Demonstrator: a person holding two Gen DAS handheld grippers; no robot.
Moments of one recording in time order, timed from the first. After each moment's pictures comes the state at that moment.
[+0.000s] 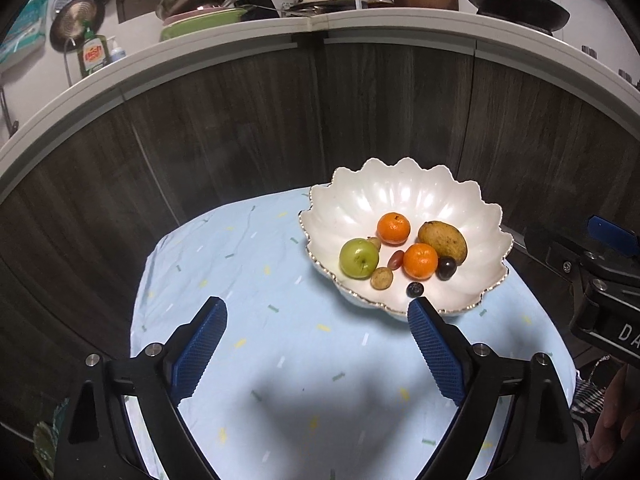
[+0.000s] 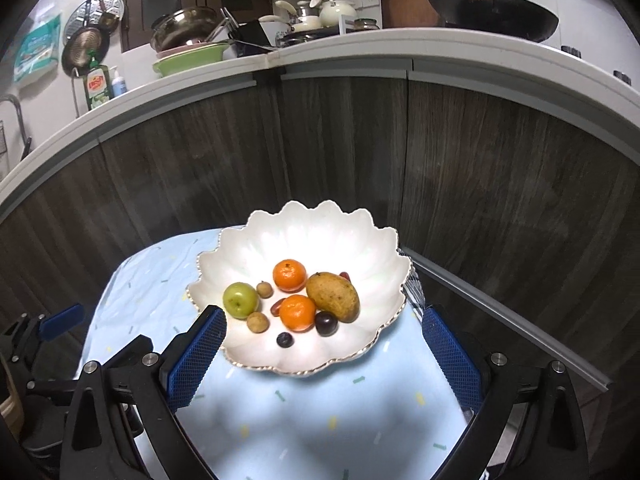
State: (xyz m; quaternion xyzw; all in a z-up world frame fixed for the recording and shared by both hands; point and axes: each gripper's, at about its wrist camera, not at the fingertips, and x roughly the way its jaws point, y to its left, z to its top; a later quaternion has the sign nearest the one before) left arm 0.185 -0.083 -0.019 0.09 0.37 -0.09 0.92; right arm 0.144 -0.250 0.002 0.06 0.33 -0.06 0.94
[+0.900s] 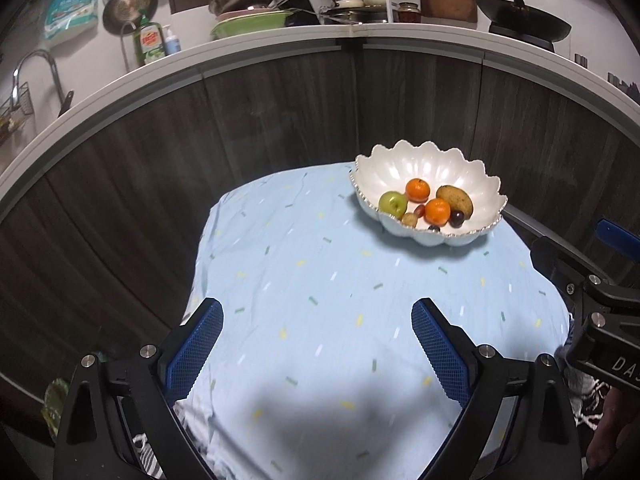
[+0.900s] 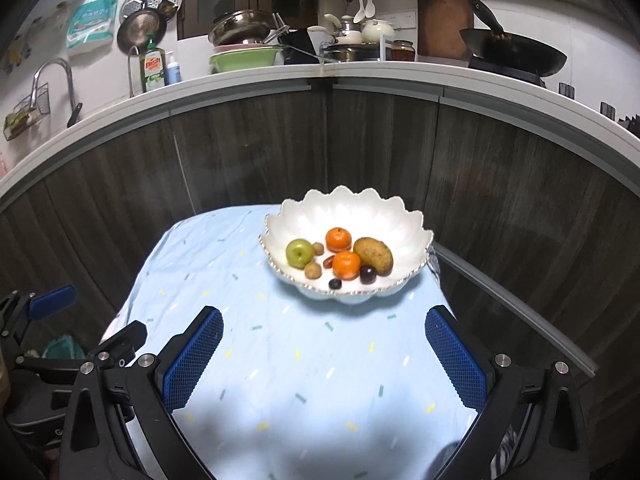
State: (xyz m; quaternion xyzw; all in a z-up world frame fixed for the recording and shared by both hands) left arm 0.062 -0.015 0.001 0.07 0.38 -0.04 0.92; right arm 0.036 -0.184 0.019 0.02 0.32 -0.02 0.95
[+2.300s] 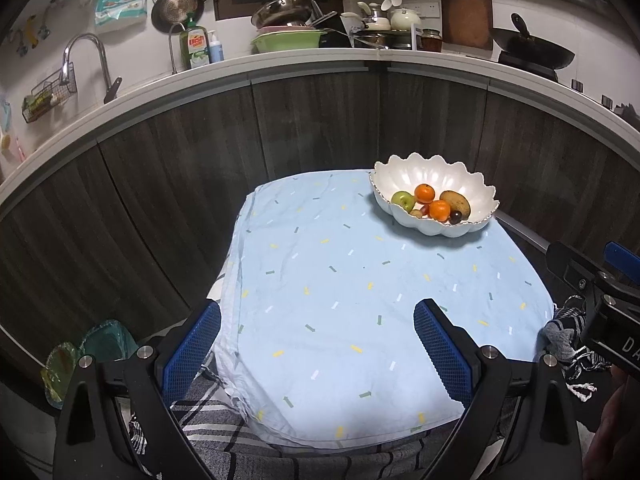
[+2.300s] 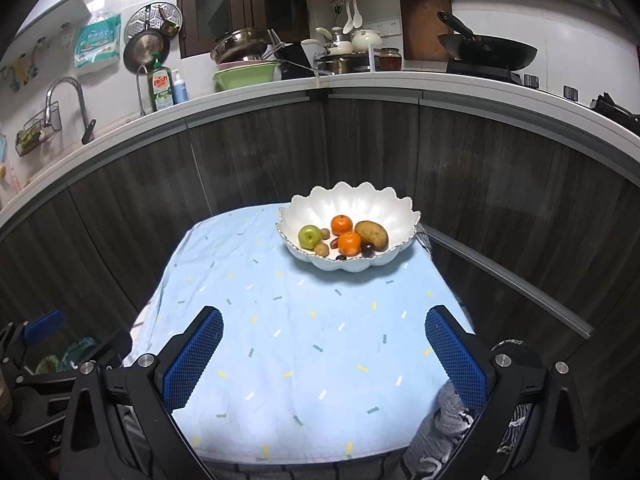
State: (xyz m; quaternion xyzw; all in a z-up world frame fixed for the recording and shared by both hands) left arm -0.030 0.006 0.019 0.04 0.35 0.00 0.94; right arm -0.045 -0.178 0.035 0.04 0.30 -0.03 0.95
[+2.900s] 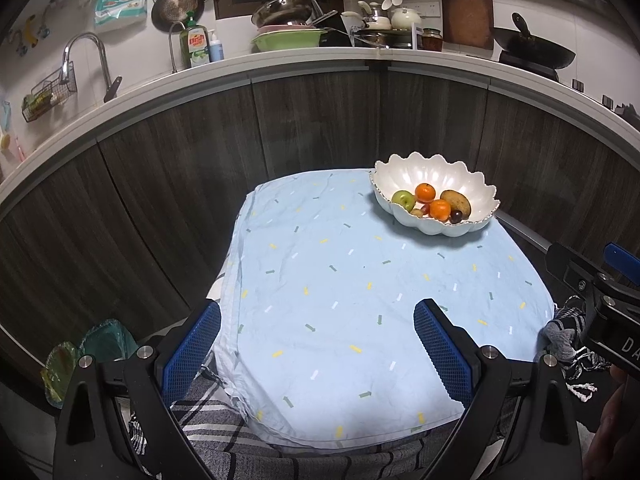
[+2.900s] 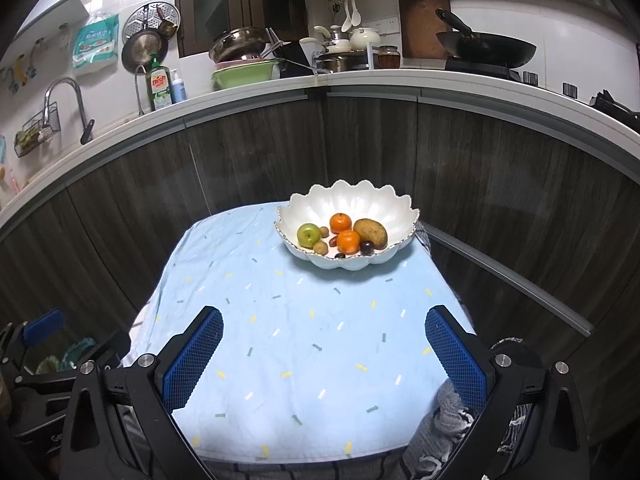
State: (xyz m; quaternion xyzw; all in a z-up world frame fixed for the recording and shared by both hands) left arm -0.029 0.005 0.018 0.04 0.35 0.00 0.94; right arm -0.044 -0.178 0.036 0.05 0.31 -0.03 0.95
